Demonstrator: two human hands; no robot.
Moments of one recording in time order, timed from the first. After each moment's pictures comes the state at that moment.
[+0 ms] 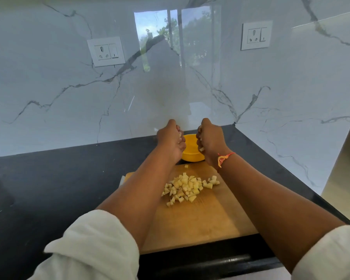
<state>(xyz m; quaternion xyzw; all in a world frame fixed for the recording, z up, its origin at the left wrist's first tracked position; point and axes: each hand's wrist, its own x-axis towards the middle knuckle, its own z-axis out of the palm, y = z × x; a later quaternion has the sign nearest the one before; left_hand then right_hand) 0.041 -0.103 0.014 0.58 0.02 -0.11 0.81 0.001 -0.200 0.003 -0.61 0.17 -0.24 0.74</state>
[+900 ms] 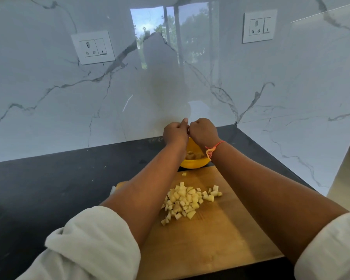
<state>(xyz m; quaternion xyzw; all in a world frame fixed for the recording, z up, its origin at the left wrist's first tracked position) 0.089 -0.152 -0.001 0.77 -0.06 0.07 0.64 0.073 -0.229 0.005 -0.86 0.18 -0.23 0.42</state>
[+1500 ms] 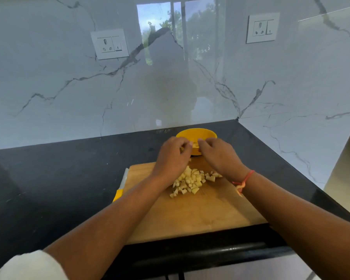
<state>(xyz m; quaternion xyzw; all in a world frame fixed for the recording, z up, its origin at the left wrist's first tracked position) -0.006 -0.055 -0.032 0.84 -0.30 0.15 0.41 -0.052 -0.202 -0.031 -0.89 0.10 -0.20 0.40</state>
